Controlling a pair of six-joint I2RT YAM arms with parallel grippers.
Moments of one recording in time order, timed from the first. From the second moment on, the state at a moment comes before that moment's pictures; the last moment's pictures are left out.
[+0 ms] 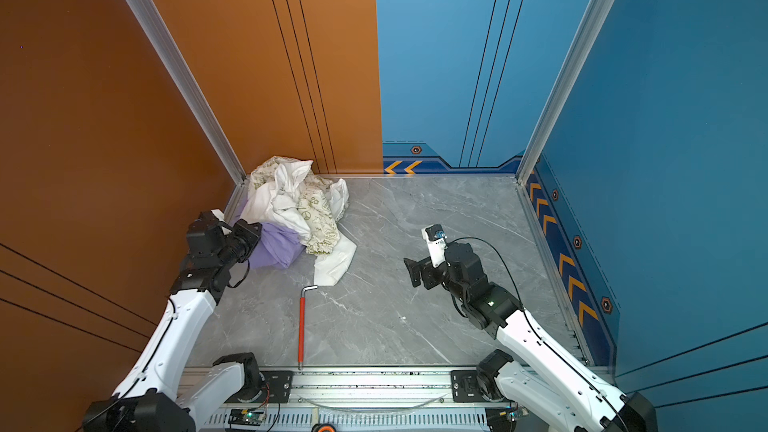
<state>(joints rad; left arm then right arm) 0.14 0.99 0.76 -0.21 0.20 -0.88 0.60 0.85 0.66 -0.27 0.04 0.10</state>
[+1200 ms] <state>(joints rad) 0.14 1.01 1.13 -0.31 0.21 -0.76 0.61 0.86 0.66 -0.28 0.04 0.10</state>
